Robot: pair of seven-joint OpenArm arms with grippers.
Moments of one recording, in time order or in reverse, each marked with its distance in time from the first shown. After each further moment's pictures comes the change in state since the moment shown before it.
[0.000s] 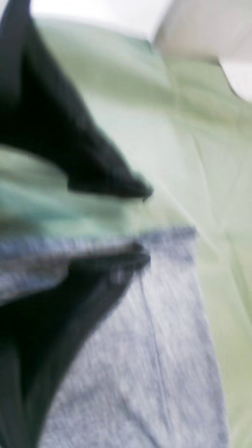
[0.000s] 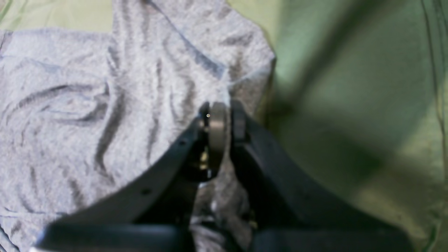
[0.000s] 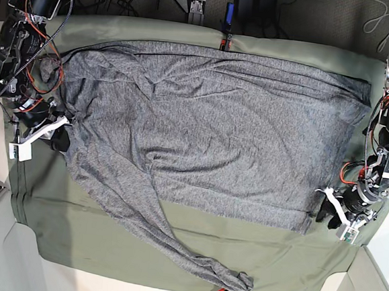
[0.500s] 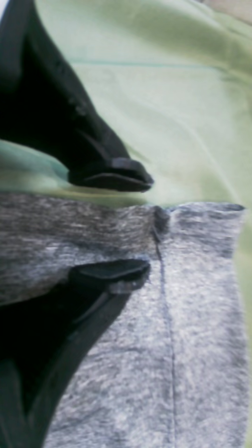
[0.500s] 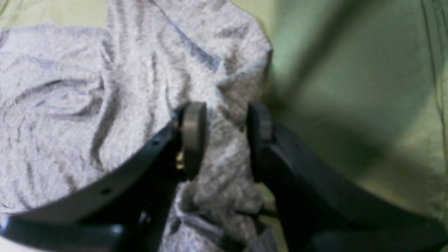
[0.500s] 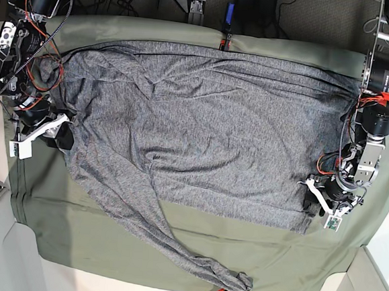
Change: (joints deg) left arm -1.5 6.8 -0.1 -10.8 2.9 7.6 -4.5; right arm -0.2 0.0 0.0 0.0 0.0 0.0 0.0
